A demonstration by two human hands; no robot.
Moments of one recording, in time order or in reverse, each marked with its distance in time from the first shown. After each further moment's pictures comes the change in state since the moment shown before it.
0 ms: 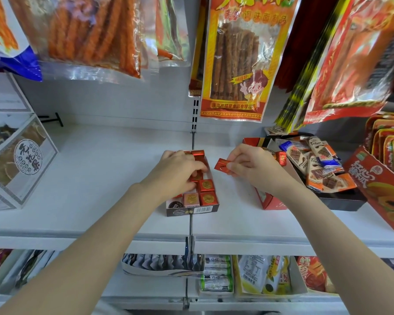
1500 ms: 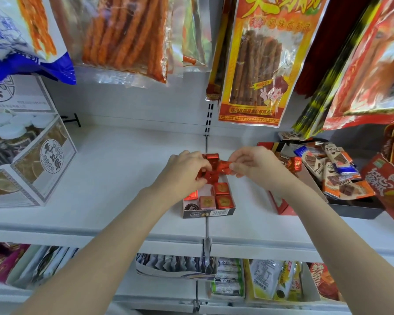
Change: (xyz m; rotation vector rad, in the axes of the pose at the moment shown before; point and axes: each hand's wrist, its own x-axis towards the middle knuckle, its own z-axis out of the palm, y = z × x) left_hand -0.013 -0.007 -0.007 -0.129 0.099 -0.099; right_hand 0.017 -0.013 0.012 0.003 -0.051 -0.029
